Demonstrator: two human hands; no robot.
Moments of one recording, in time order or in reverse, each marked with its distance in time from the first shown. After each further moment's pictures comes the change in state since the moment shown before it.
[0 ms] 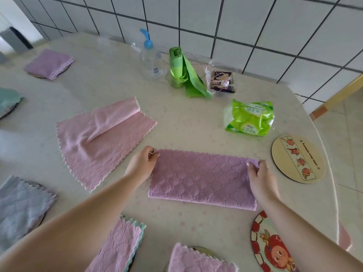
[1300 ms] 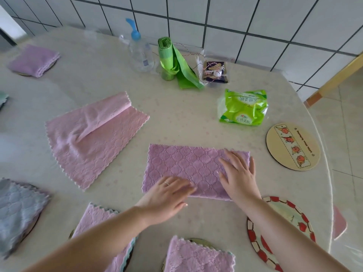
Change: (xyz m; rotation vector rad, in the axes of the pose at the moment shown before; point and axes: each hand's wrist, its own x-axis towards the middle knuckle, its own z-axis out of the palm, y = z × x) left_hand -0.083 0.001 0.054 0.551 -0.146 1.008; right_hand -0.029 -0.001 0.027 -0.491 -0.001 -0.560
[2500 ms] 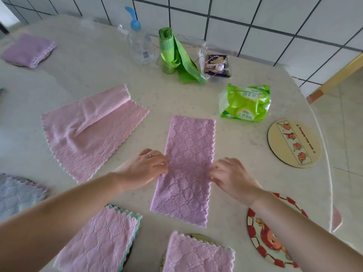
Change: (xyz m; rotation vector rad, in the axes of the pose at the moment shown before) left_hand 0.005 -0.074 -0.036 0.102 -0.021 0.016; right_hand 0.006 -0.001 -0.008 0.065 -0.058 -0.501
